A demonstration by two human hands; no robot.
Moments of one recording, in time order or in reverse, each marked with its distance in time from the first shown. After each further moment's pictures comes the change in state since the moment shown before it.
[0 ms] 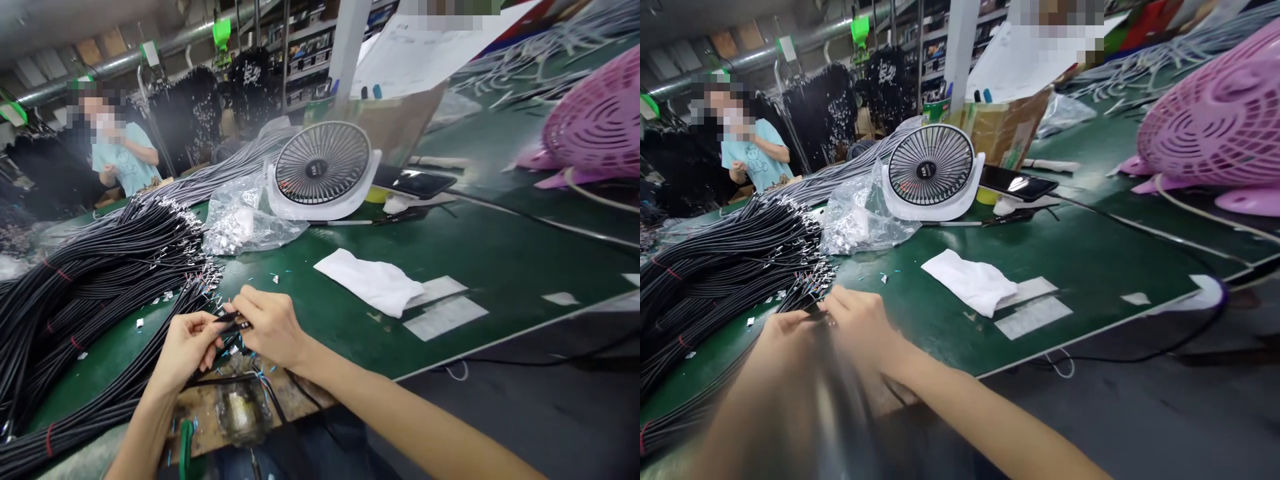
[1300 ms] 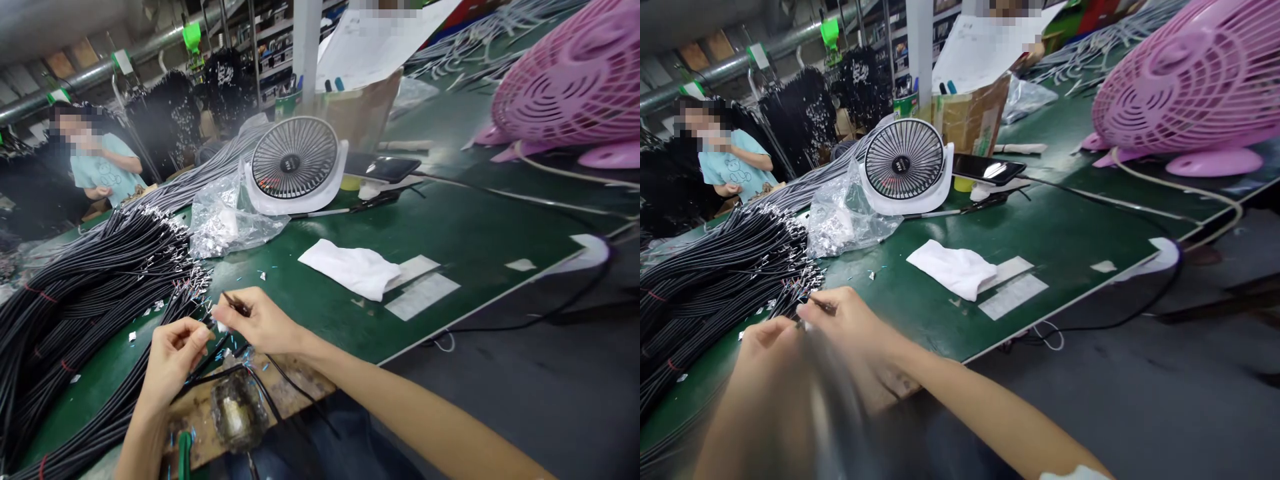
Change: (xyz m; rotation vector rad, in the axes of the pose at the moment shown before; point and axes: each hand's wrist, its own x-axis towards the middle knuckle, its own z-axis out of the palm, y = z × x) left_hand -0.001 -0.001 -0.006 0.052 0.036 0.122; right_hand 0.004 -0.003 -0.009 0.384 -0.208 0.164
